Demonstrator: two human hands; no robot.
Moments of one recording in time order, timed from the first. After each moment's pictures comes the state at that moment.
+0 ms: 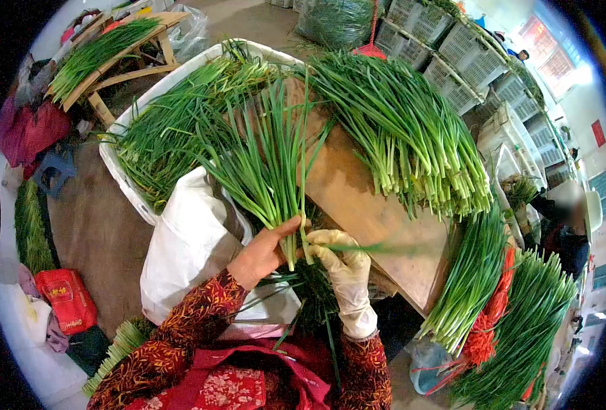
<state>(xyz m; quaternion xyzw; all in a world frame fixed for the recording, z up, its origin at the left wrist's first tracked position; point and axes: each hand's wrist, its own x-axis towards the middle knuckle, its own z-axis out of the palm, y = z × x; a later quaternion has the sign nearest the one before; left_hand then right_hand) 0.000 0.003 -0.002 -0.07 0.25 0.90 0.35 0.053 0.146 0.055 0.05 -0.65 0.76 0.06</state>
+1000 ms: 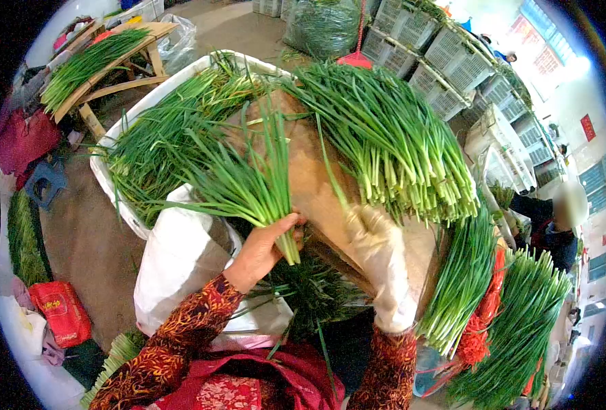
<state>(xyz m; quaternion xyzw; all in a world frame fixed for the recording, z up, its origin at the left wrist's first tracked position) -0.015 0.019 0.026 -0.04 0.31 0.92 0.25 0.017 0.180 0.125 -0.10 -0.91 0.39 0.07</state>
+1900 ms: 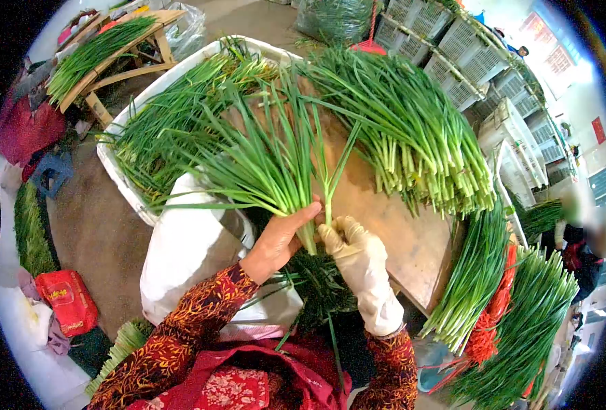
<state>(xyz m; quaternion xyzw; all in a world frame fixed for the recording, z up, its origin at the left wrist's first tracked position) -0.010 0.026 0.031 -0.04 0.32 0.91 0.25 0.033 0.153 0.096 -0.09 -0.90 0.43 -0.02</state>
